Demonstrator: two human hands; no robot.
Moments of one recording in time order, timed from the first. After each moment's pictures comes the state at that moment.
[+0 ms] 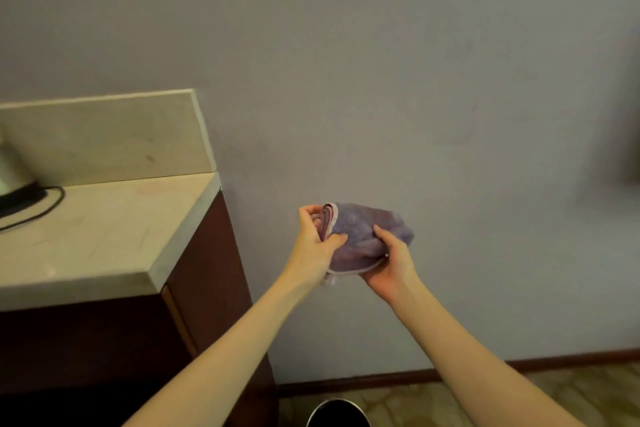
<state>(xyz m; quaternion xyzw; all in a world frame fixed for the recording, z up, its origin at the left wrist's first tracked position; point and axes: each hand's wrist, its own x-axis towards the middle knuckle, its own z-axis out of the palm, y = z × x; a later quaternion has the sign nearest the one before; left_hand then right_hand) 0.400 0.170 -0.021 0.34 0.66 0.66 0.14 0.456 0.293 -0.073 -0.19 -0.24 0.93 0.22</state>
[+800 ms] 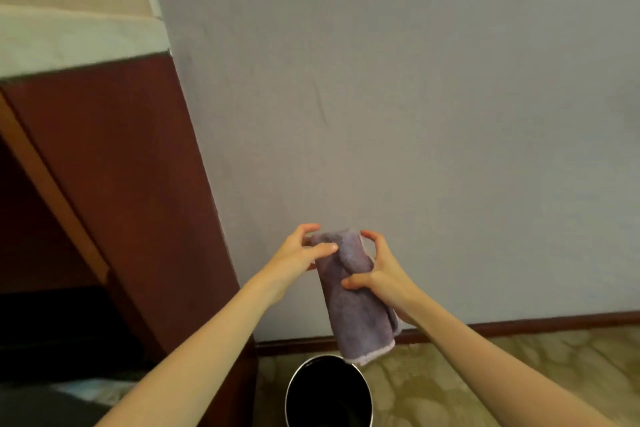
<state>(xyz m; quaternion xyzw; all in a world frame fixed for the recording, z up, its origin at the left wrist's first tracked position) 0.315 0.191 -0.333 0.27 0.71 0.58 0.29 0.430 0.319 -0.374 -0.21 -0.74 0.61 0.16</state>
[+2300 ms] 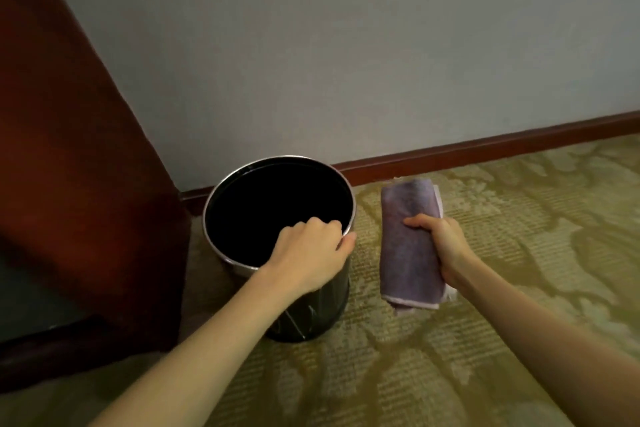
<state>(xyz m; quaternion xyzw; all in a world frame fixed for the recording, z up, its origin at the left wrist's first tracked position) 0.402 0.199 -0.864 0.55 0.83 0.12 -0.03 0.543 0.362 -0.901 -0.46 -0.48 0.69 0.28</state>
